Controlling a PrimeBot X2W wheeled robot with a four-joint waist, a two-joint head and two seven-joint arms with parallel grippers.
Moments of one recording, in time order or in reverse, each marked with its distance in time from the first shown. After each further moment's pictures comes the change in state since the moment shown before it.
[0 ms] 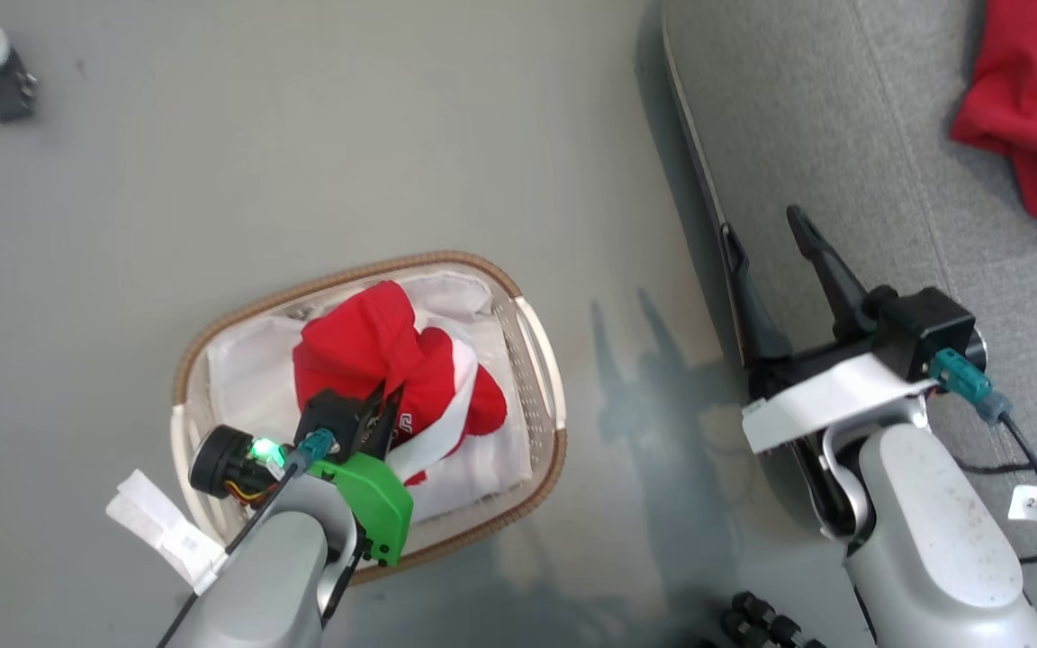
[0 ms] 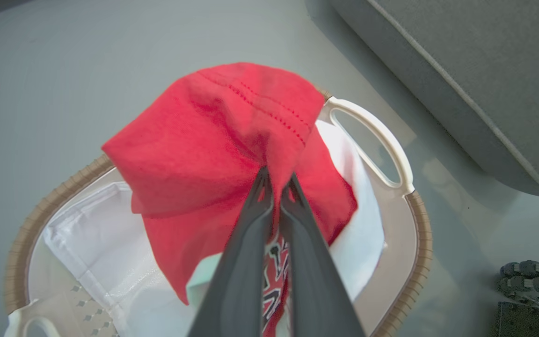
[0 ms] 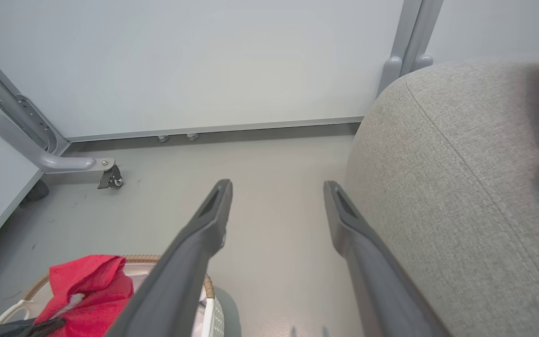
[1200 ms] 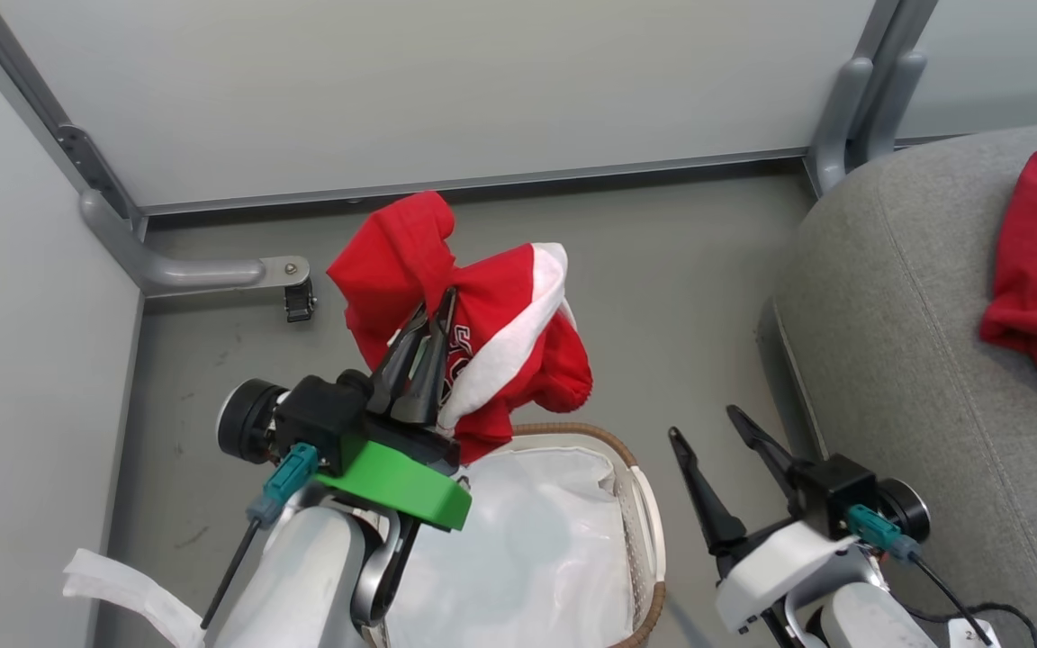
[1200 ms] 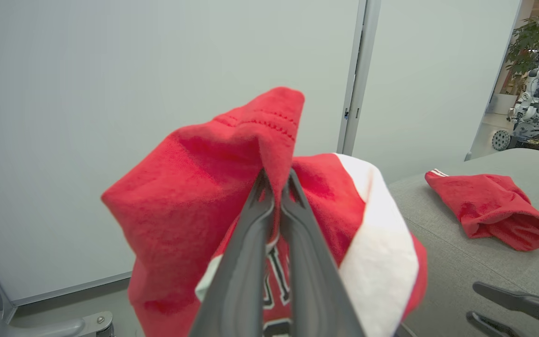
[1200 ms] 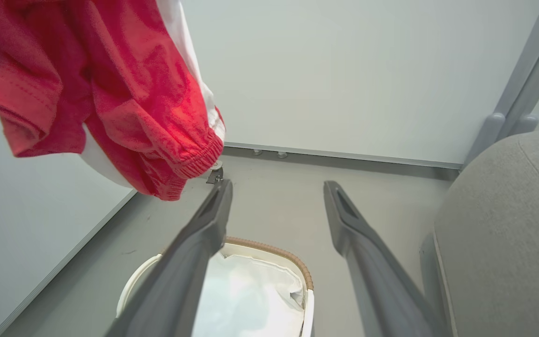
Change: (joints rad) left arm 0.210 -0.059 0.155 -0.649 0.006 -0.006 0.000; right arm 0.246 -0.005 0.100 0.083 -0.055 0.000 0.000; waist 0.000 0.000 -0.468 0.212
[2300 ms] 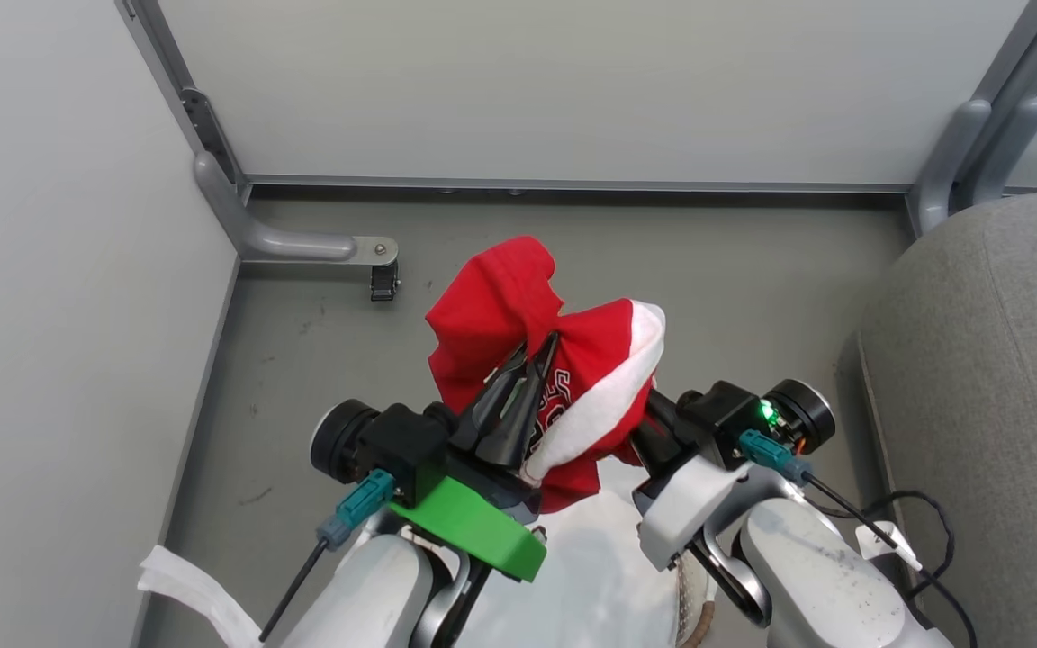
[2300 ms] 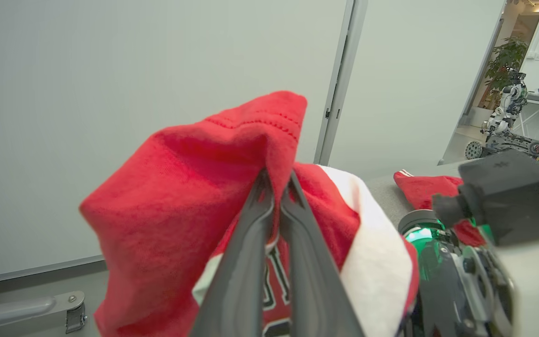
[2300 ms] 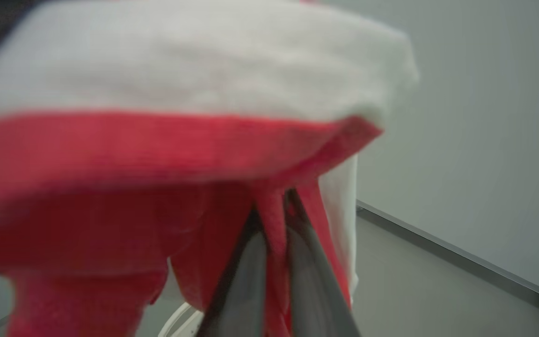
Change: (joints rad) left arm 0.002 -0.002 -0.195 -0.024 -0.123 0.000 0.000; right arm -0.264 0.005 0.237 0.130 -0.012 0.000 0.000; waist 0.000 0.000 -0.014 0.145
